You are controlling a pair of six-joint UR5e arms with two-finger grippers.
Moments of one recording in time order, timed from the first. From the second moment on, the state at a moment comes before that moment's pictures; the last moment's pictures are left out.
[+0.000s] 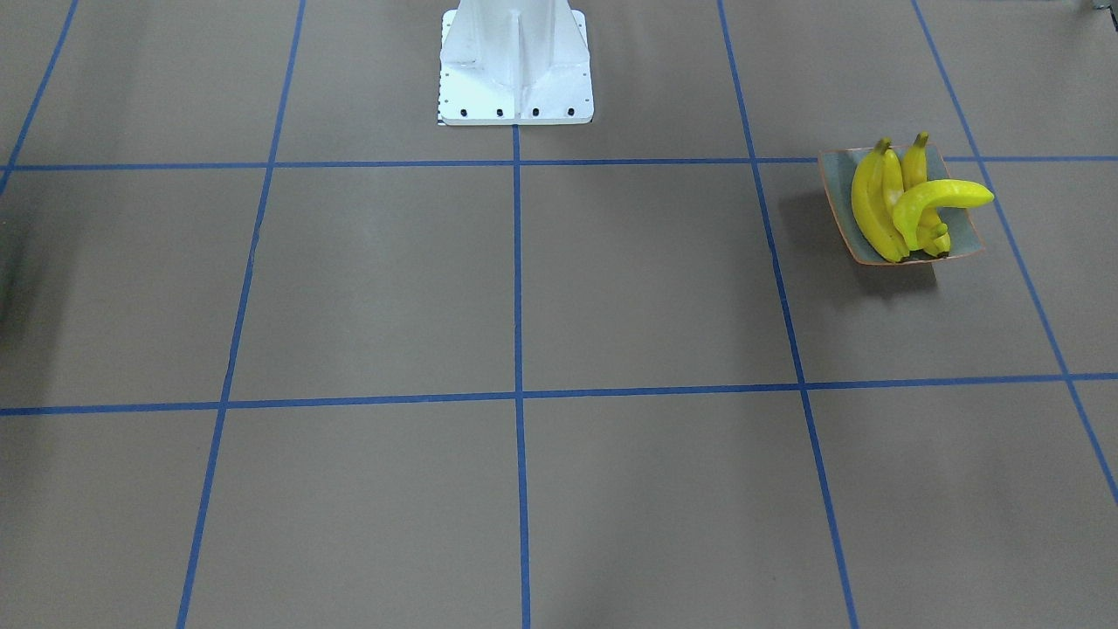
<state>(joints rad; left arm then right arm) -1.47 -1.72 -1.53 -1.62 -2.29 0.01 1.50 -1.33 1.33 -1.52 2.32 0.13</state>
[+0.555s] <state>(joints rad) -1.51 -1.66 -1.57 -1.61 -2.41 -0.02 1.58 -1.33 1.37 -1.70 2.37 0.04</state>
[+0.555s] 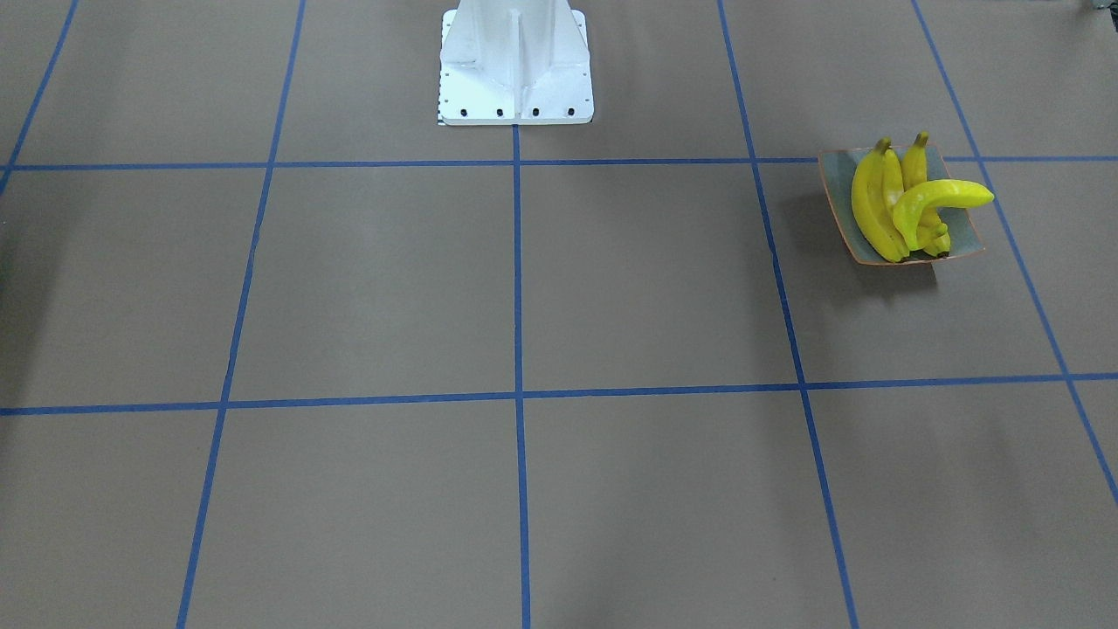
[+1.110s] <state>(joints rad) -1.59 -1.57 -1.66 -1.61 -2.41 -0.06 1.59 -1.32 1.39 -1.75 2.36 0.04</state>
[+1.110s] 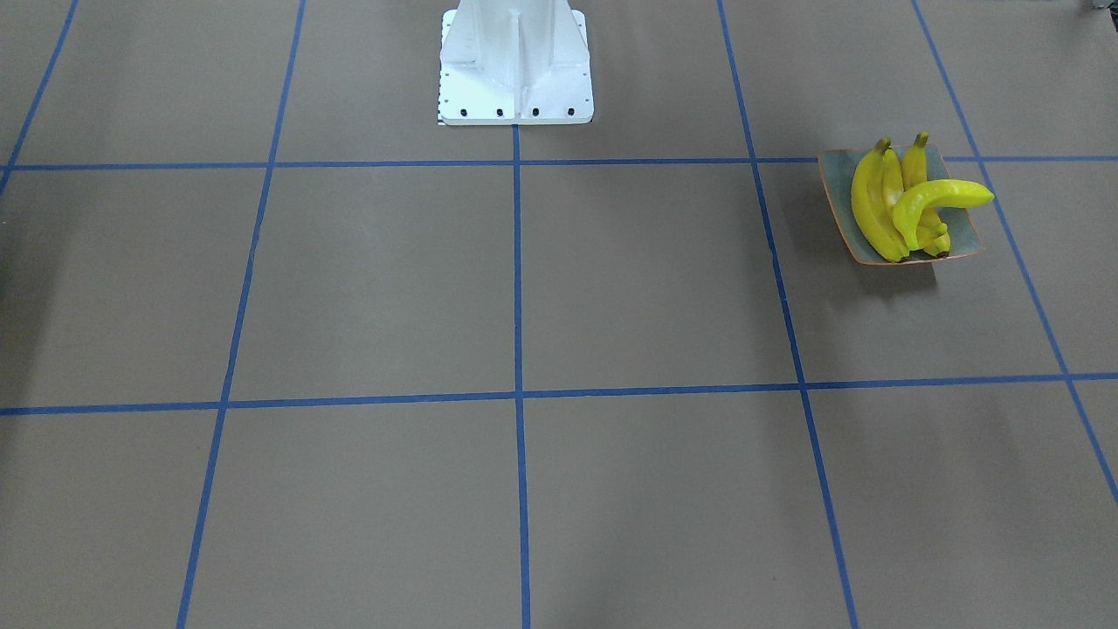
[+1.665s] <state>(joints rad) -1.60 -1.57 -1.66 -1.61 -2.41 -0.06 1.59 -1.33 1.40 -1.74 2.36 0.04</state>
